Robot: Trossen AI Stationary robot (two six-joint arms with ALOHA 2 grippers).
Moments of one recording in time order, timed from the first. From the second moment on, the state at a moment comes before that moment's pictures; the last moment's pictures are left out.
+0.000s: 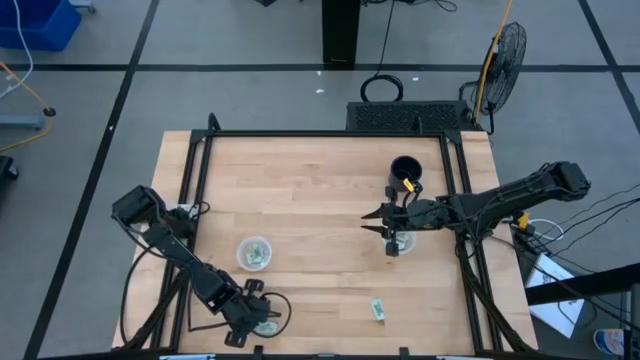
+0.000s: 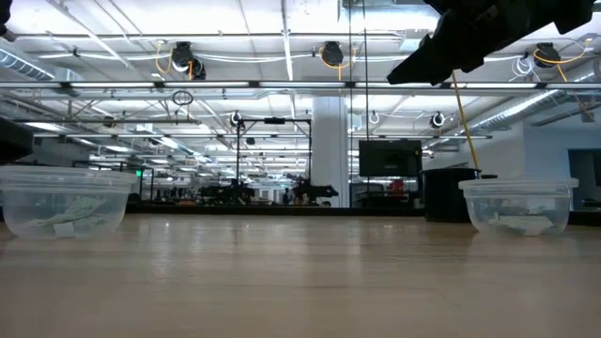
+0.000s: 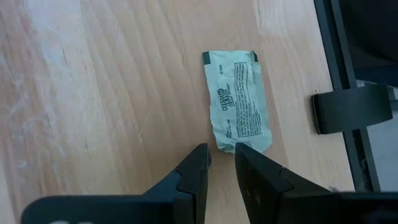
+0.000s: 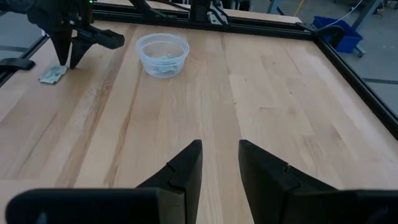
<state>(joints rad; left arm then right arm) -0.80 1.76 0.89 -0.23 0.00 -0.62 0.20 1.09 0.59 0.04 0.26 0.02</state>
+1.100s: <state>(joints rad) -0.80 1.82 0.90 -0.21 -0.06 -0.47 0.20 1.09 0.59 0.04 0.26 0.02</state>
